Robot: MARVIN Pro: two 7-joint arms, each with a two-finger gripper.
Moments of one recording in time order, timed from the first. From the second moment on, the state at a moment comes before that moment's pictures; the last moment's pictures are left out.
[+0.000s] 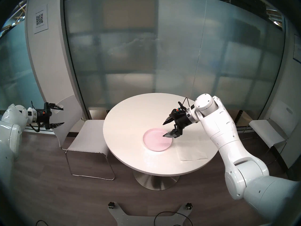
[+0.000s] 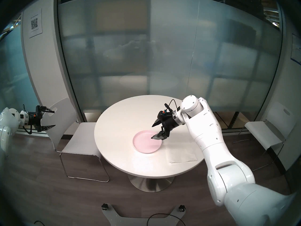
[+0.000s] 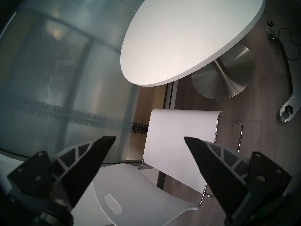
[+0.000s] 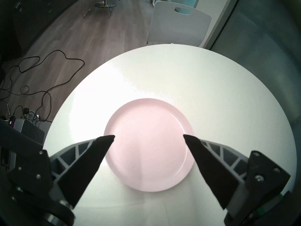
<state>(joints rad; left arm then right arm) 0.41 -0.72 -1.23 -0.10 0.53 -0.96 -0.87 -0.84 -1.32 1.34 -1.14 -0.51 0.16 1.49</state>
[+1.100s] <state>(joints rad) 0.42 -0.77 -1.24 -0.10 0.53 -0.96 -0.87 -0.83 -1.19 1.50 -1.23 -0.48 0.11 1.49</state>
